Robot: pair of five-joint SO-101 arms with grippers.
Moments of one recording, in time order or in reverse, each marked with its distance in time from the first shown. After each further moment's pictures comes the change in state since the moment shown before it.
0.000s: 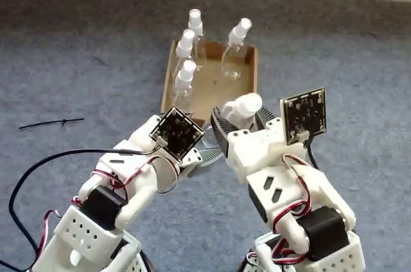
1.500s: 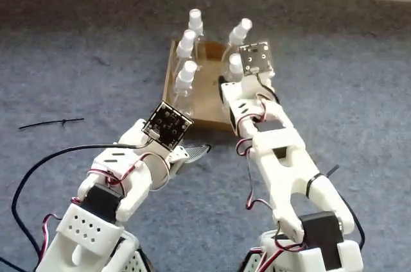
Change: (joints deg) left arm -7.0 0.0 6.4 0.0 -0.1; right arm 12.7 63.3 5.2 -57.1 10.8
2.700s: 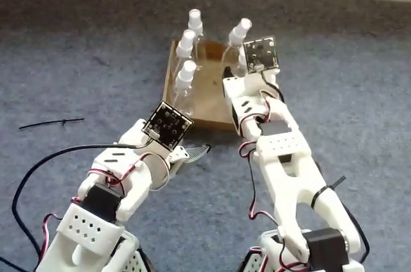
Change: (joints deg) left arm 0.0 0.0 0.0 0.0 0.0; right arm 0.0 -9.0 0.1 4.9 0.0
